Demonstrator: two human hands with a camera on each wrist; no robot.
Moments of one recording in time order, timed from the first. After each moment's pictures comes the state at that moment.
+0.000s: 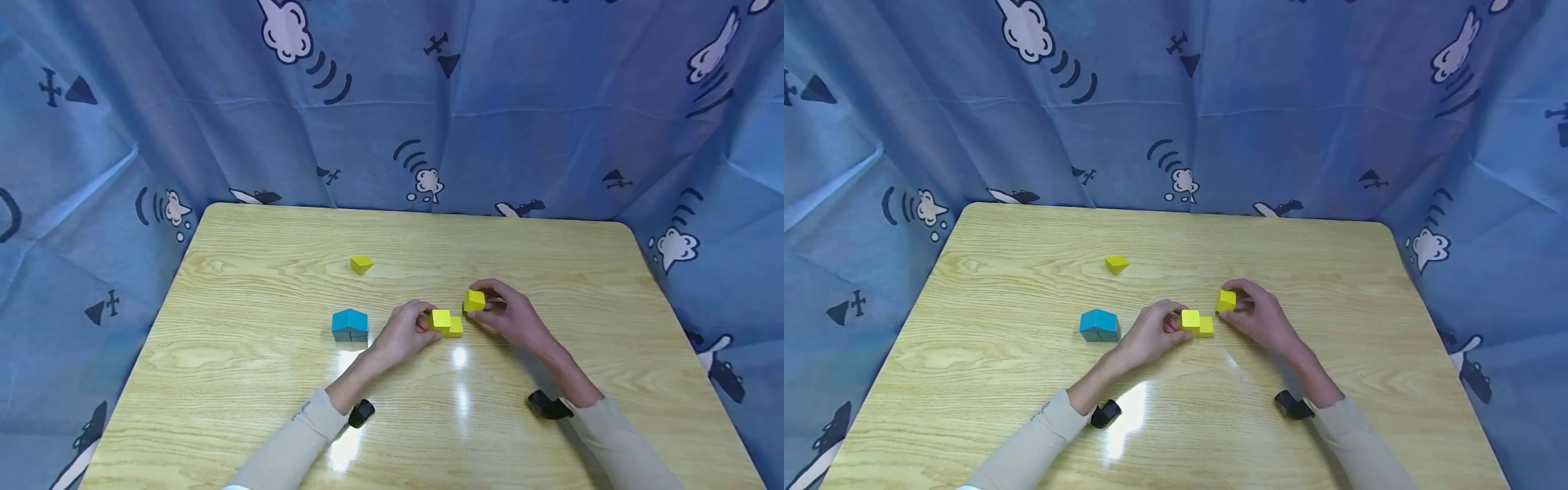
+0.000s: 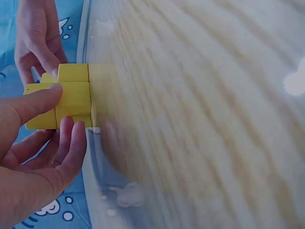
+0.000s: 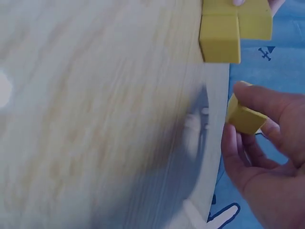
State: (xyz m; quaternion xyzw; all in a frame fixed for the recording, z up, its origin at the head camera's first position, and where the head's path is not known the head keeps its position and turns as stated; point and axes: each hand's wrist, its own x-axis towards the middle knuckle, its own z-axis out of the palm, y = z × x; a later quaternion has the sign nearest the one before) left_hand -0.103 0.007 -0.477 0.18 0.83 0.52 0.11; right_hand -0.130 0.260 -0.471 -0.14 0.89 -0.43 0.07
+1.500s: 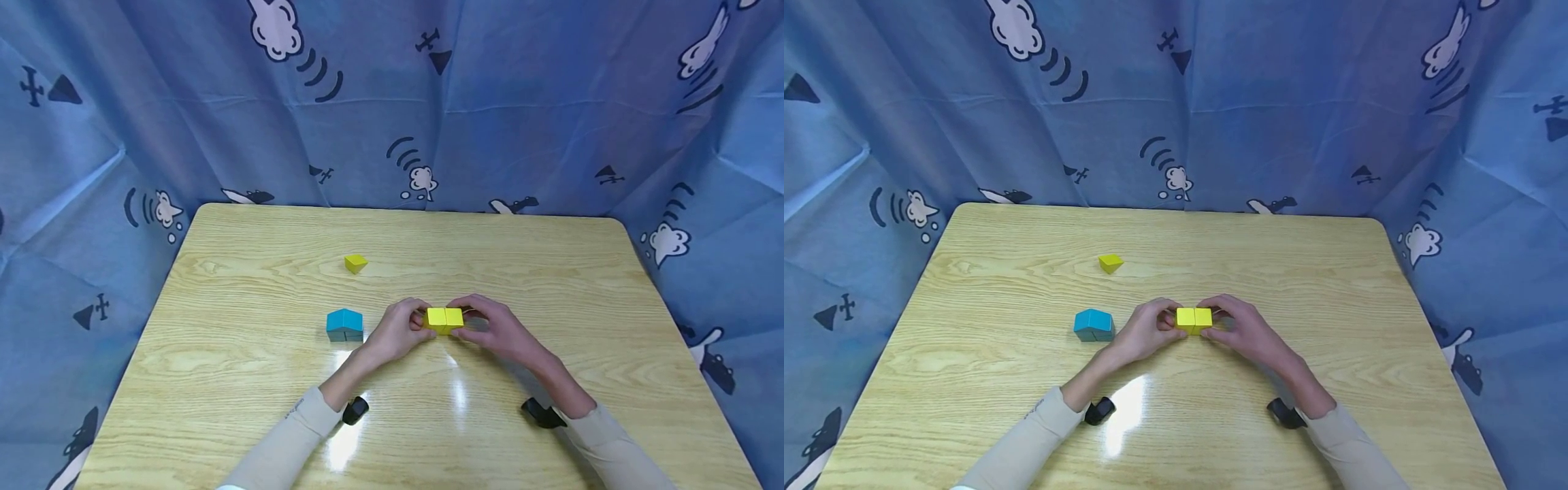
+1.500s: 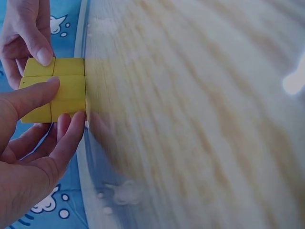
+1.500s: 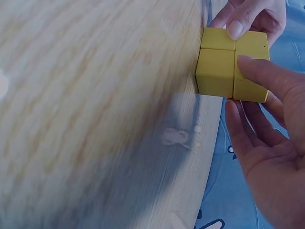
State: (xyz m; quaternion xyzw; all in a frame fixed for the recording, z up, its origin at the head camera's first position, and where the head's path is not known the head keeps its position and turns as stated) left_hand -0.109 0.005 -0.481 0.18 0.82 0.53 0.13; right_hand -0.110 0.243 -0.465 -0.25 0.86 -0.43 0.09
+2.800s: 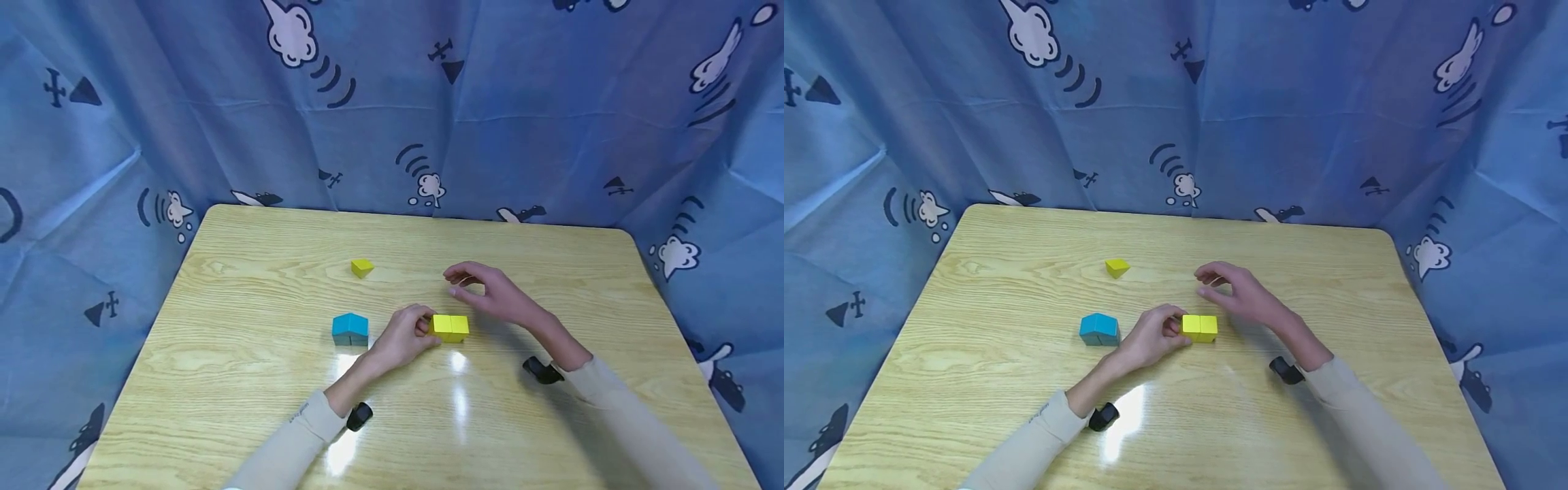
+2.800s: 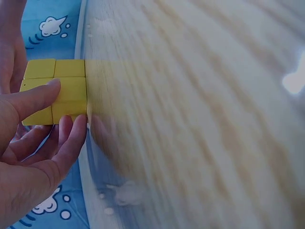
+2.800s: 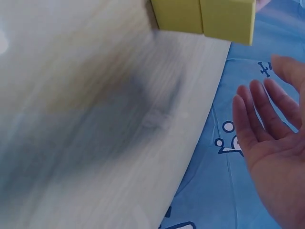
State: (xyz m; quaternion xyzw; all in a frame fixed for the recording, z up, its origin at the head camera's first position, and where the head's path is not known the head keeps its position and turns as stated) left_hand -0.107 0.003 -0.481 0.18 0.82 0.53 0.12; right_hand -0.179 0.228 -0.436 -0.30 0.86 -0.40 0.11
